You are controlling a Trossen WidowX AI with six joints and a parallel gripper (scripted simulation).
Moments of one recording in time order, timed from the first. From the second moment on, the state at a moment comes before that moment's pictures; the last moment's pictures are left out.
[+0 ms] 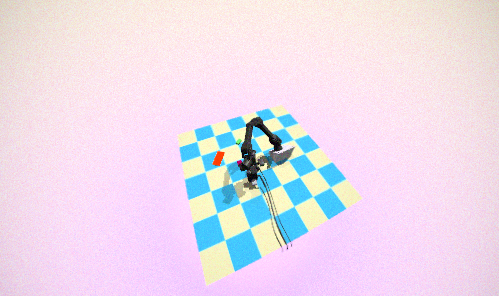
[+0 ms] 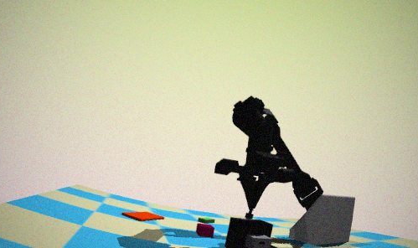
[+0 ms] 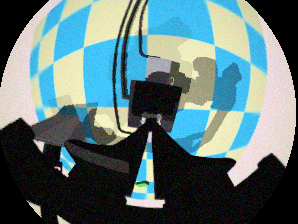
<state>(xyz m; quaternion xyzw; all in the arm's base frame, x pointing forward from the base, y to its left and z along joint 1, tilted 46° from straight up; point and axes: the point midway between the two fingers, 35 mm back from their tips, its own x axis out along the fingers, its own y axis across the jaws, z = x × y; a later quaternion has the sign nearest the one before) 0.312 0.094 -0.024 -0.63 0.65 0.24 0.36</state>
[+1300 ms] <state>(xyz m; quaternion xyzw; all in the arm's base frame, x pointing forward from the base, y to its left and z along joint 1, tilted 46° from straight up) 0.311 0.097 -0.020 -0.63 0.65 0.24 0.35</state>
